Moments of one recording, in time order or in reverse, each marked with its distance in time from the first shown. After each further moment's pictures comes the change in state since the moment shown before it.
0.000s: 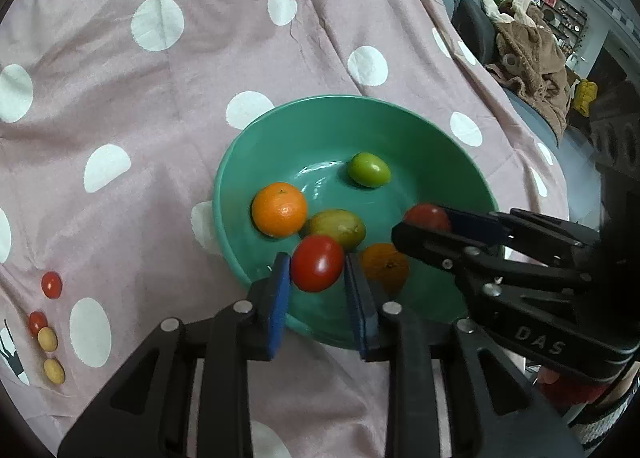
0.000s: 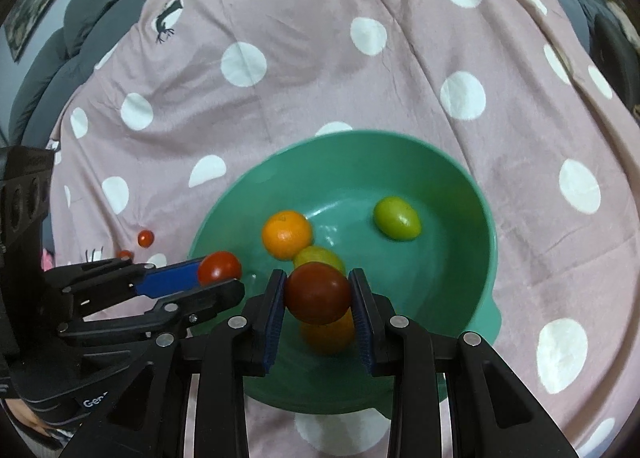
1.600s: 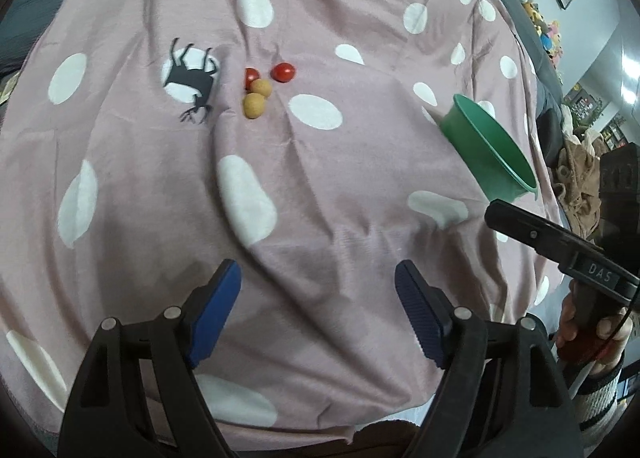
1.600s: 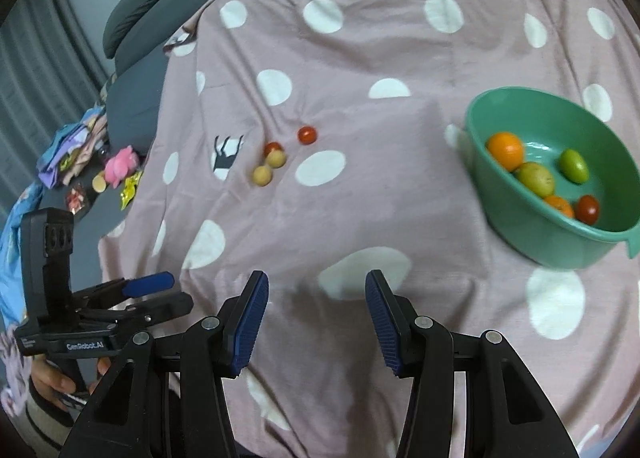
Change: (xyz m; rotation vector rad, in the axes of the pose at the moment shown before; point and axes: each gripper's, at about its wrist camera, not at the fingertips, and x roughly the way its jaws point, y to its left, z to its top) left arm -0.164 0.120 -0.239 -0.530 -0.111 0.102; right arm -0.025 0.150 -0.096 -0.251 0.115 0.257
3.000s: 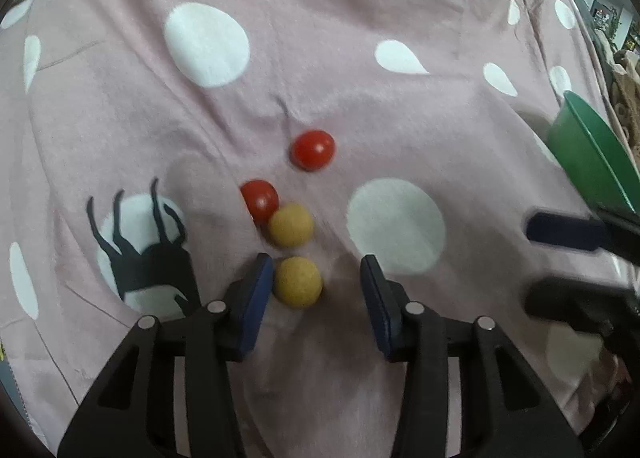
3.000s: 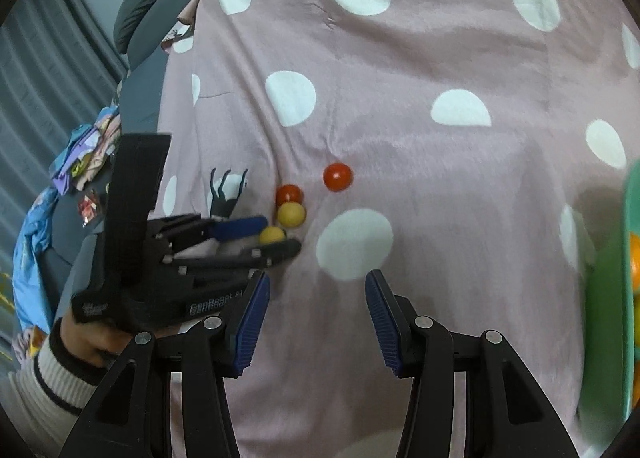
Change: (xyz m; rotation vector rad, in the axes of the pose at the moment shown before) left arm 0.131 0.017 0.149 0.278 0.108 0.187; right arm 0.110 -0.011 0.097 -0.062 0.047 0.151
